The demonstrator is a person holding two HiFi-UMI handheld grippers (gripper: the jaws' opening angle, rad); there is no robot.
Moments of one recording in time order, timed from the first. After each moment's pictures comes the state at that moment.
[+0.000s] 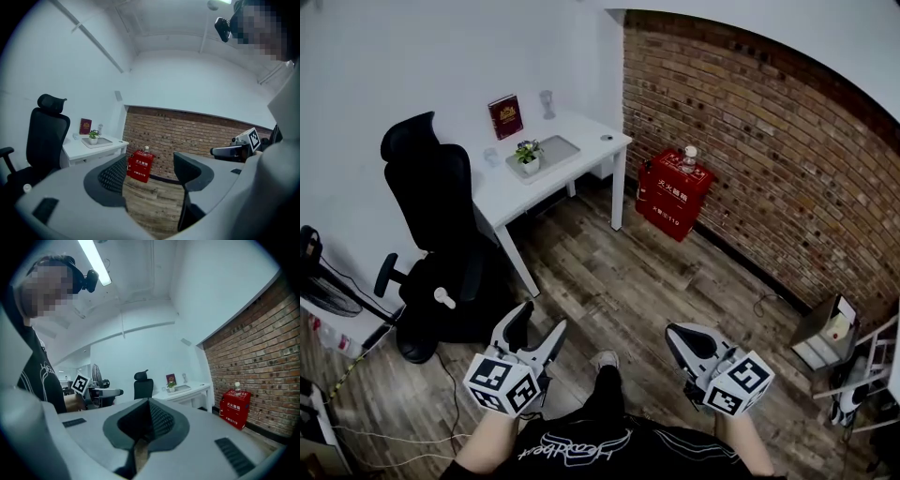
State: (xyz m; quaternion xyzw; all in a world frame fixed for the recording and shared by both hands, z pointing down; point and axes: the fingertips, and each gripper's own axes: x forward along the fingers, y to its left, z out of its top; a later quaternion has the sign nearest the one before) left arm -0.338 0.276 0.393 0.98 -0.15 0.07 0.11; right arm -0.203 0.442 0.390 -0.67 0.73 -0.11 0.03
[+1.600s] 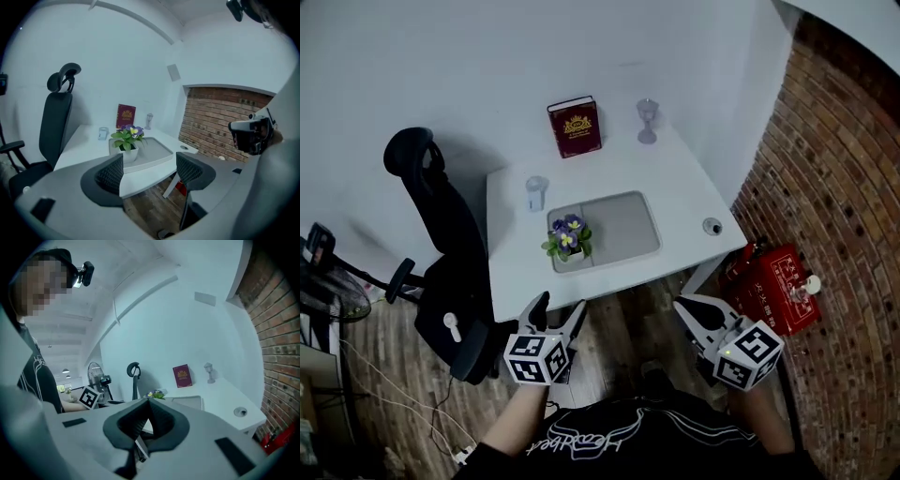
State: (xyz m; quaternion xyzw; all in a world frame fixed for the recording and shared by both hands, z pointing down) left arm -0.052 -0.211 0.496 0.86 -0.45 0.14 0.19; right arm 0.144 -0.132 0.412 -0.45 0.87 -0.17 -0.03
